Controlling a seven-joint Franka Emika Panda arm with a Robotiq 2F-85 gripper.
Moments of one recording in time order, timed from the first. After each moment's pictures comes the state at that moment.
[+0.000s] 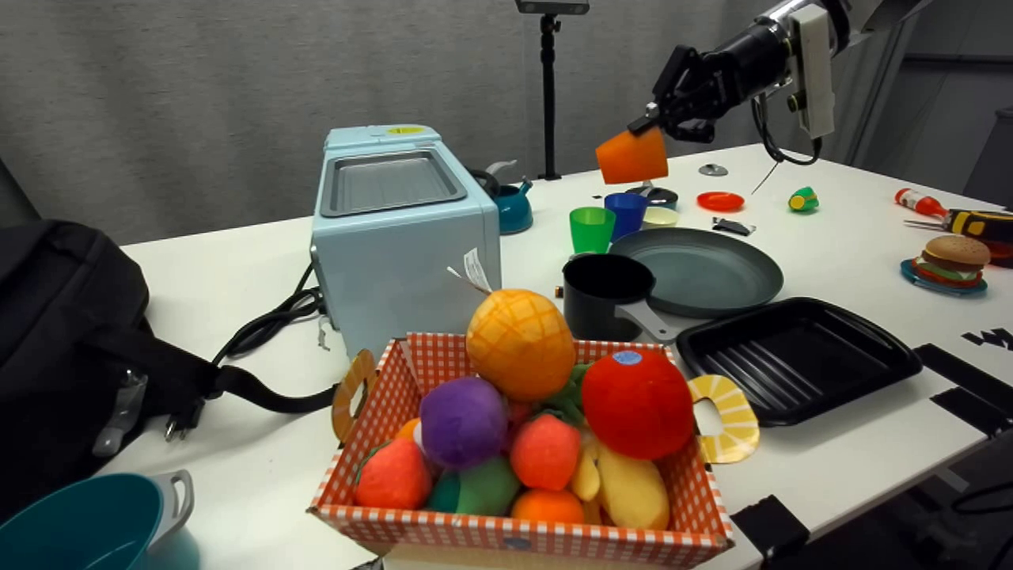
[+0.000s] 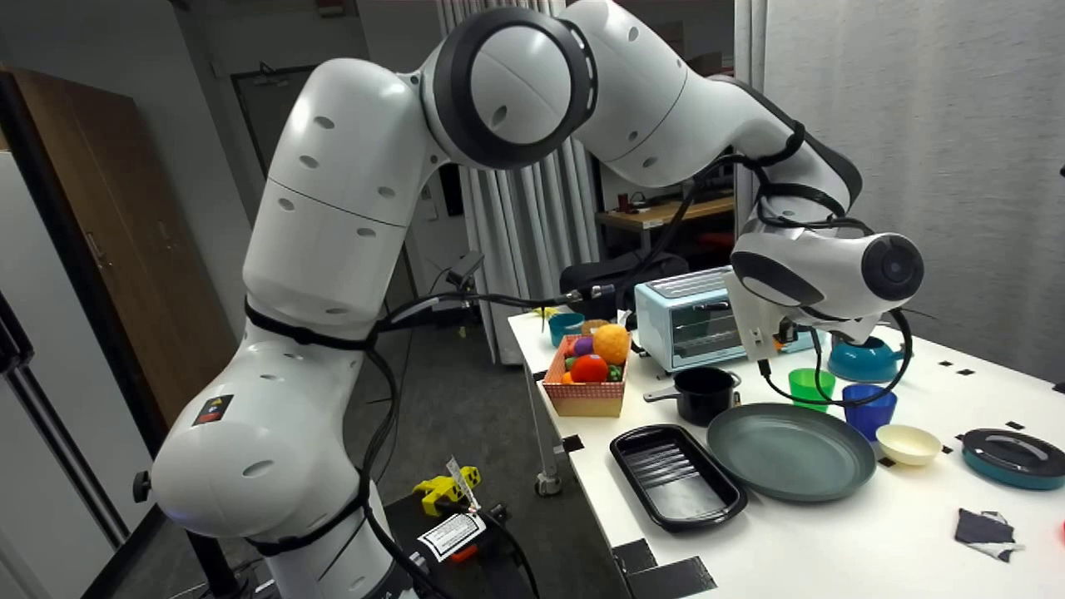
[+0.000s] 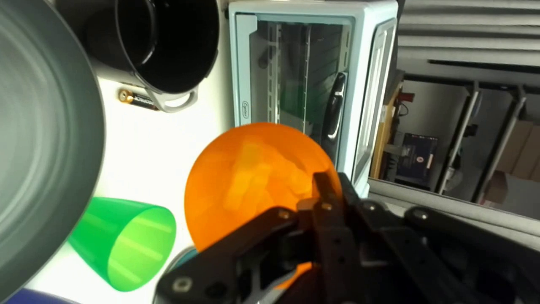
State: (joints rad) arm -0.28 0.55 0.12 -1.77 1.37 2.19 -0.71
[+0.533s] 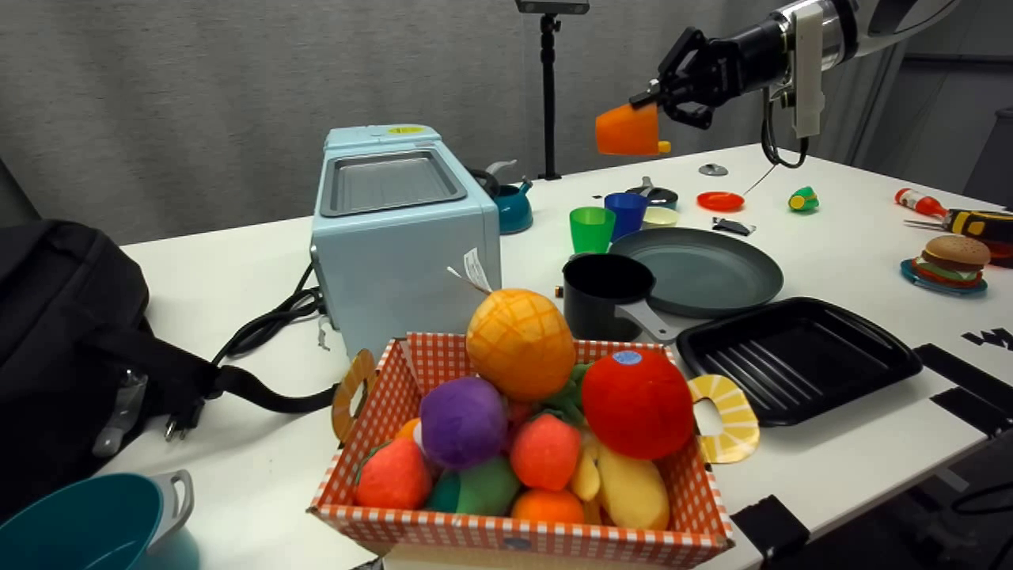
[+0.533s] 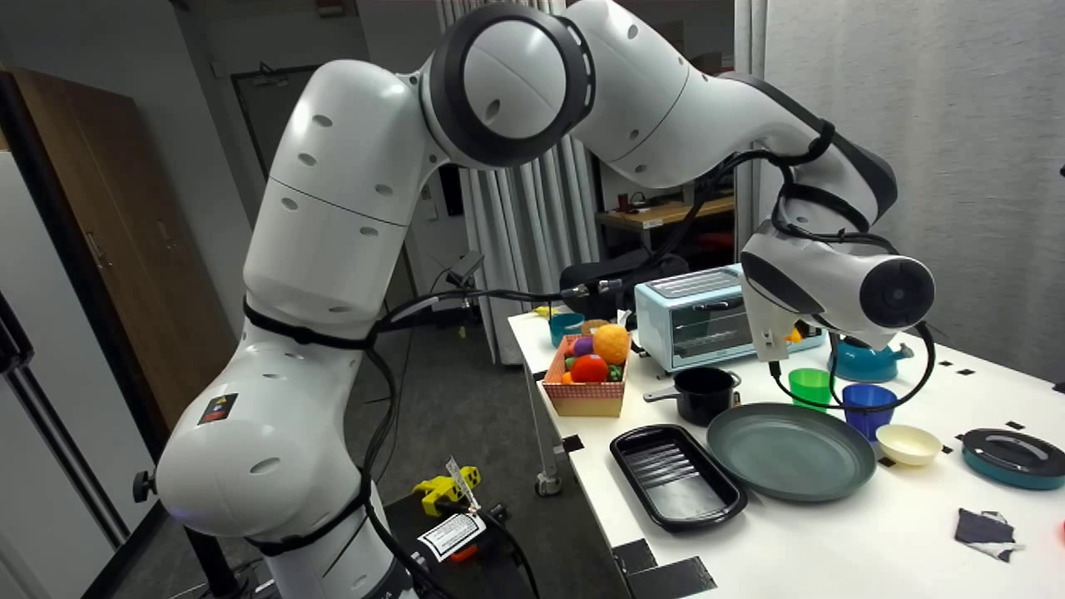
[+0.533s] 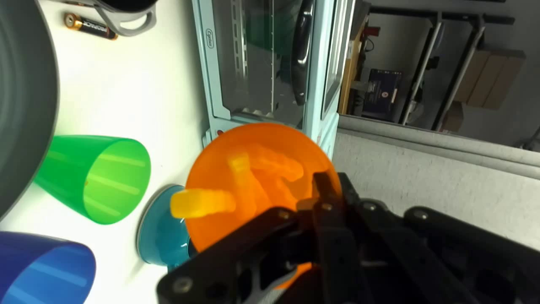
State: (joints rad) arm -0.25 0.55 0.04 -1.77 1.63 2.18 -0.83
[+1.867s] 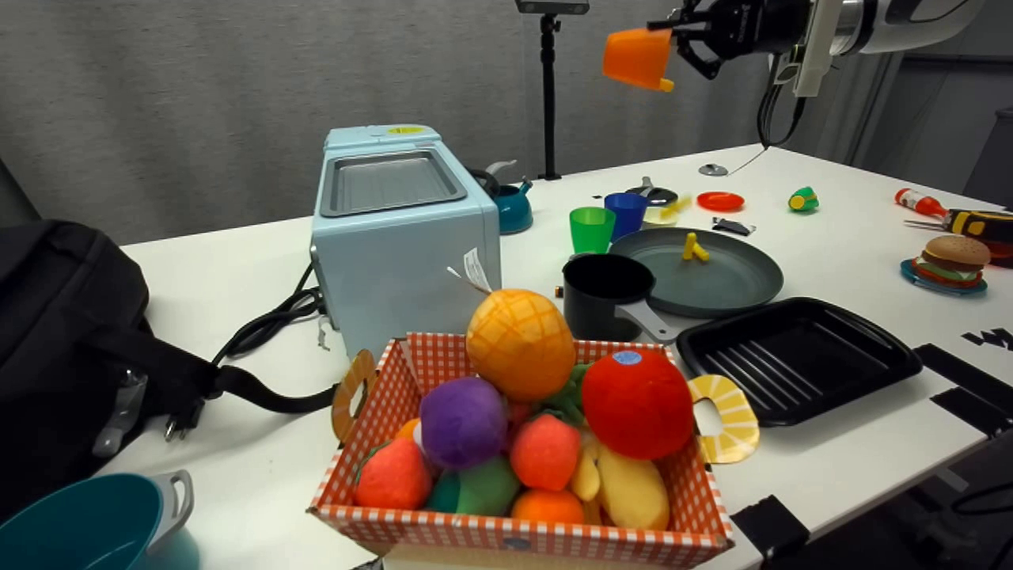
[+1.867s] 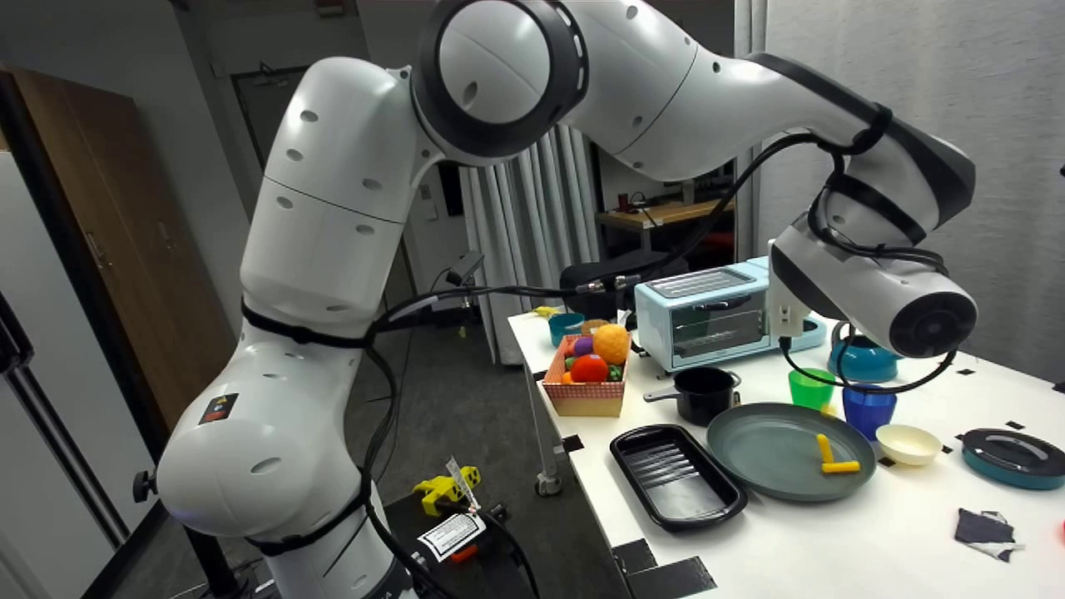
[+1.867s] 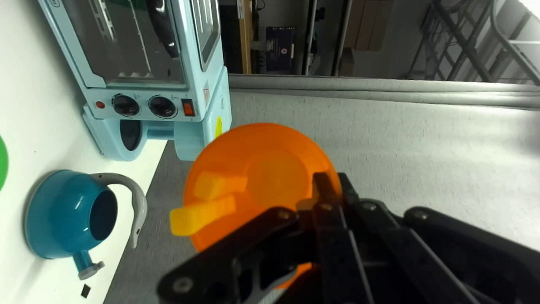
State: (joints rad) arm -0.25 0.53 -0.07 -1.77 1.90 1.92 -0.81
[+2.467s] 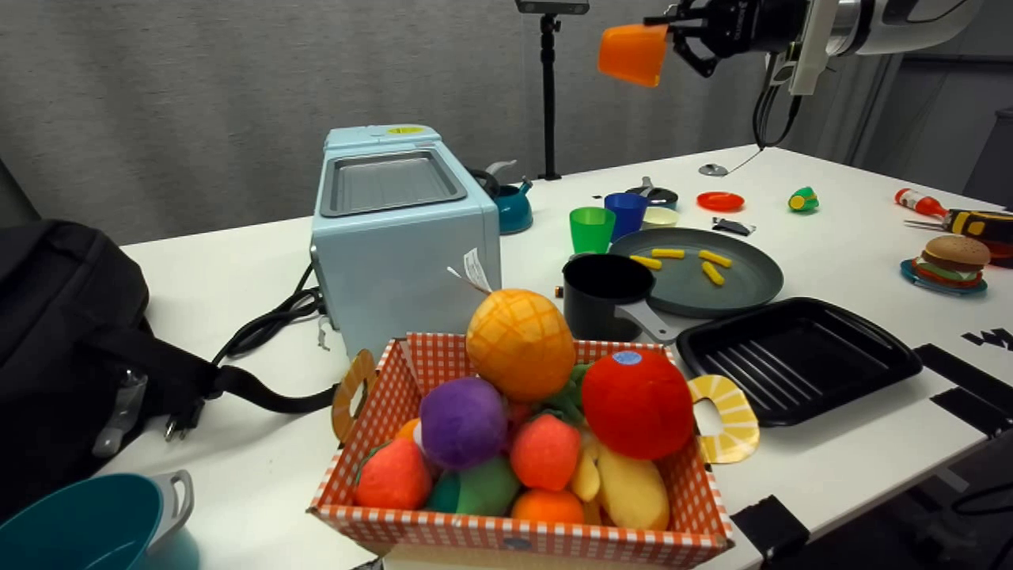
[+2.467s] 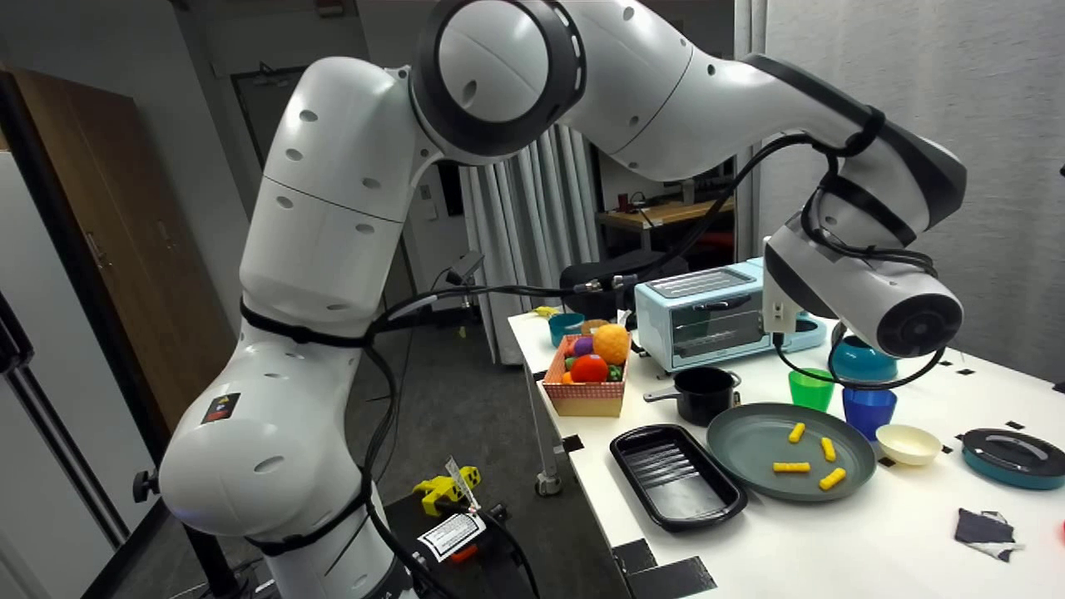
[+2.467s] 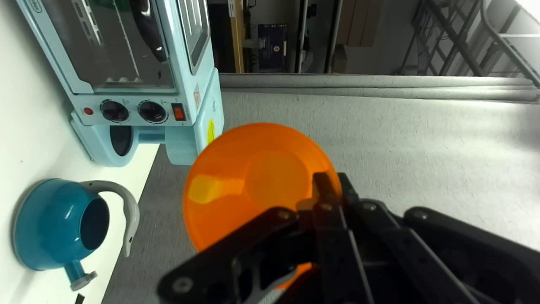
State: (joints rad) arm -0.23 0.52 -0.07 -1.78 1.93 1.92 -0.80
